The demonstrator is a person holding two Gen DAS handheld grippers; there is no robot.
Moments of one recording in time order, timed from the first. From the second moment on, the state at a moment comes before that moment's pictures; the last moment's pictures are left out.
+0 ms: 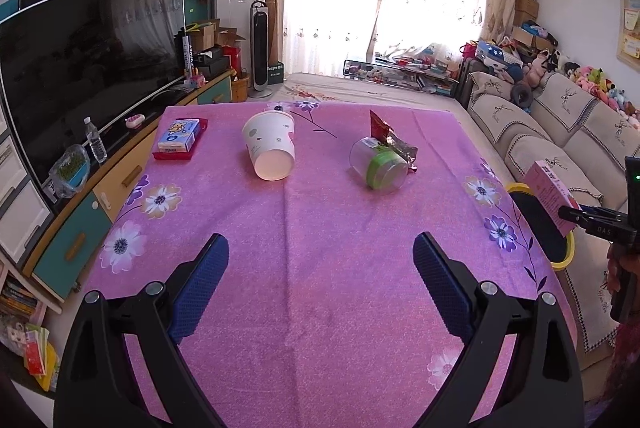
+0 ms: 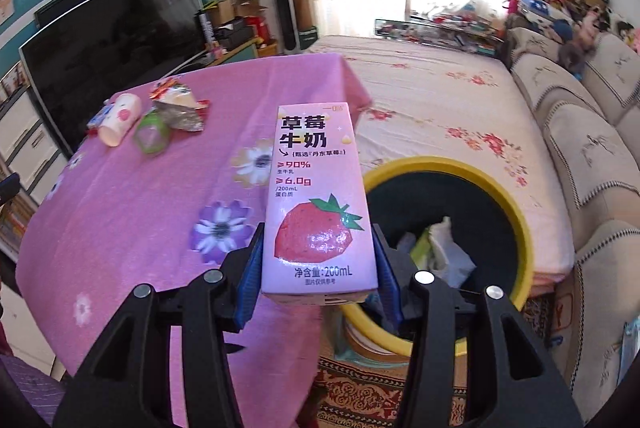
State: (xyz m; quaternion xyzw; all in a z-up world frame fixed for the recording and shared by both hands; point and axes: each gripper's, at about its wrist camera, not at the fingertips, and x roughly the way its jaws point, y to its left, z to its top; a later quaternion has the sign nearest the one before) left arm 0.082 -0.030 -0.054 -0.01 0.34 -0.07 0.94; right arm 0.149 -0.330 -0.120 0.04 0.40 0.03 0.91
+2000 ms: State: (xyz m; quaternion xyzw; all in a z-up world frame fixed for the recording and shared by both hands) left arm 0.306 -0.108 -0.141 -0.02 0.42 -0.01 0.91; right arm 0.184 -0.397 -0.170 0.10 0.42 -0.02 0.90
